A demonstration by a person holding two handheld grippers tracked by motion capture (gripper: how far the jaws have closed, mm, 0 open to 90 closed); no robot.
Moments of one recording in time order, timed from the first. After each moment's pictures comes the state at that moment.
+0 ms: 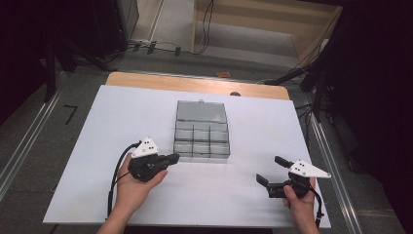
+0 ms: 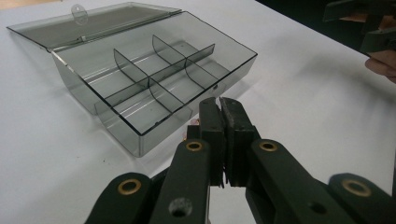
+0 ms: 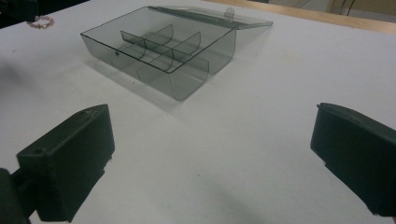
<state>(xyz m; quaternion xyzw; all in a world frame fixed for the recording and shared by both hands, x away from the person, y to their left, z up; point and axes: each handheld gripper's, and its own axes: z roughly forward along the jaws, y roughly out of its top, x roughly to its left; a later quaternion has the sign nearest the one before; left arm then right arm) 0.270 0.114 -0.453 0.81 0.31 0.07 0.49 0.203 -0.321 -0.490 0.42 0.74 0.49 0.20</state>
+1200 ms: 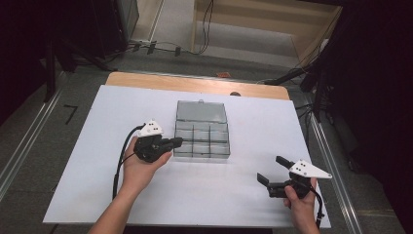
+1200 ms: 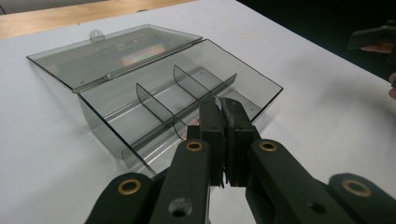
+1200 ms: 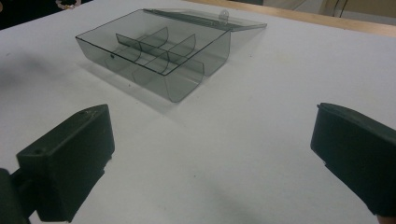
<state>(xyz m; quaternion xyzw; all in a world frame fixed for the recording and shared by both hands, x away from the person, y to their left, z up) 0.313 0.104 -0.441 0.80 0.32 0.07 0.49 0.202 -0.322 -0.490 0.43 0.73 0.49 0.21</state>
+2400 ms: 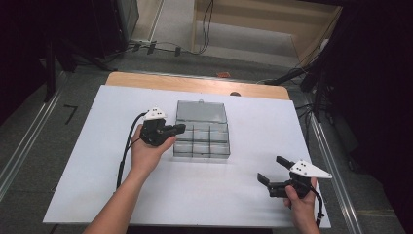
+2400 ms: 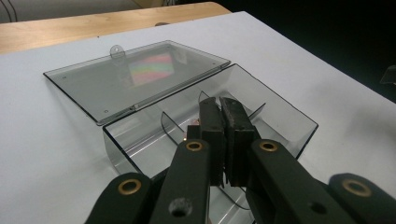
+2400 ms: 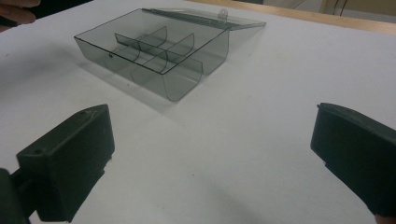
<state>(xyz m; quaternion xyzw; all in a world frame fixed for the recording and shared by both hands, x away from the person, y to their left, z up) 0.357 0.094 -0.447 0.79 0.35 0.07 0.50 0.203 -0.324 -0.491 0.43 0.73 0.49 0.20</state>
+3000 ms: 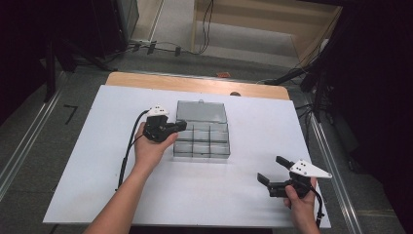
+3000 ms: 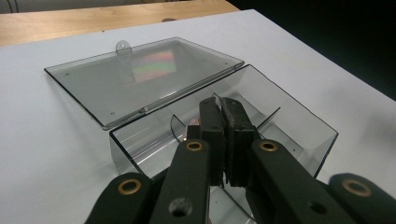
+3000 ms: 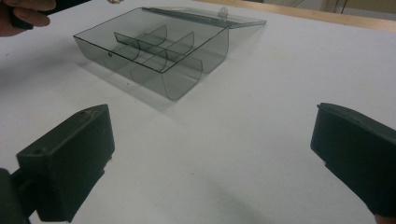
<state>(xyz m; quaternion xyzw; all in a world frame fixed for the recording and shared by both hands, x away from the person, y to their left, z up) 0.373 0.088 -0.456 0.78 0.36 0.06 0.50 0.203 -0.324 -0.493 0.43 0.73 0.49 0.20</state>
